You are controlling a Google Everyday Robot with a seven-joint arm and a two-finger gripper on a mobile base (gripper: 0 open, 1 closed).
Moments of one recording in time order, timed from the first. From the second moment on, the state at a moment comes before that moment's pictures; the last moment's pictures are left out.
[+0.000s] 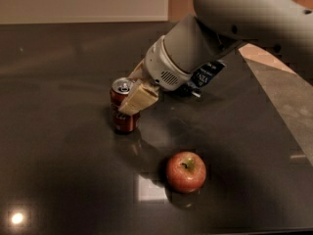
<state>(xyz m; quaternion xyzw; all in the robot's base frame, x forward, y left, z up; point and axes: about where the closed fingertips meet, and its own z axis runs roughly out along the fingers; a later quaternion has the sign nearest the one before) 0.485 0.055 0.915 -0.65 0.67 0.20 0.30</state>
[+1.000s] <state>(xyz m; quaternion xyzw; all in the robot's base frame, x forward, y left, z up) 0.435 -0.012 0.926 -0.62 0.70 0.22 0.27</state>
